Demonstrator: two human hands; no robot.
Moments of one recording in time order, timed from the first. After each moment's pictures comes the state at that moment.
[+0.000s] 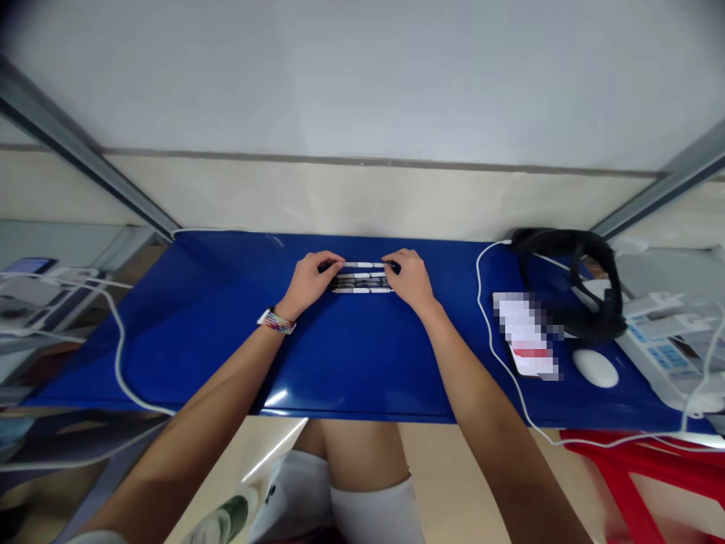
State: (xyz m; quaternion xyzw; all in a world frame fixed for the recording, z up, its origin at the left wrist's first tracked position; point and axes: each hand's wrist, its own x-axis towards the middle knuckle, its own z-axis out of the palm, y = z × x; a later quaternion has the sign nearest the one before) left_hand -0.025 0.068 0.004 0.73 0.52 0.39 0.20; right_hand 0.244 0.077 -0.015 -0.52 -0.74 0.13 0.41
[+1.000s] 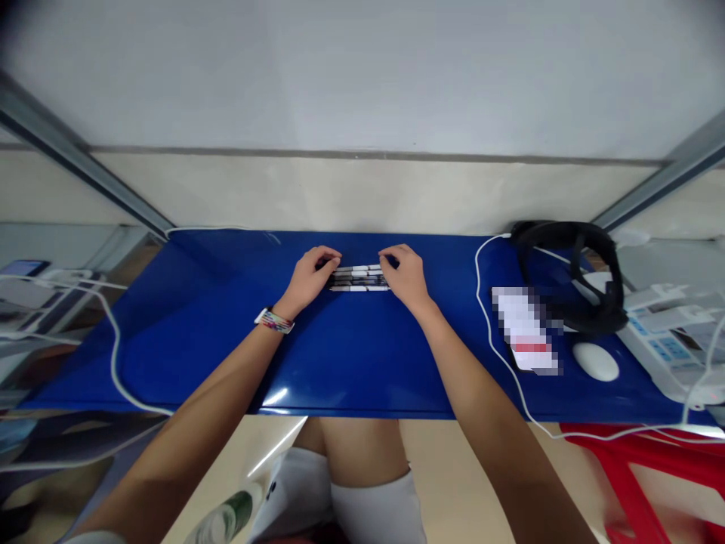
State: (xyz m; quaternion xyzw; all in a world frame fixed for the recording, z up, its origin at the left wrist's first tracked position) left_hand -0.020 0.072 -0.004 0.71 0.49 0.43 0.27; right_hand 0.232 0.070 -0.013 -0.52 -0.68 0.20 0.48
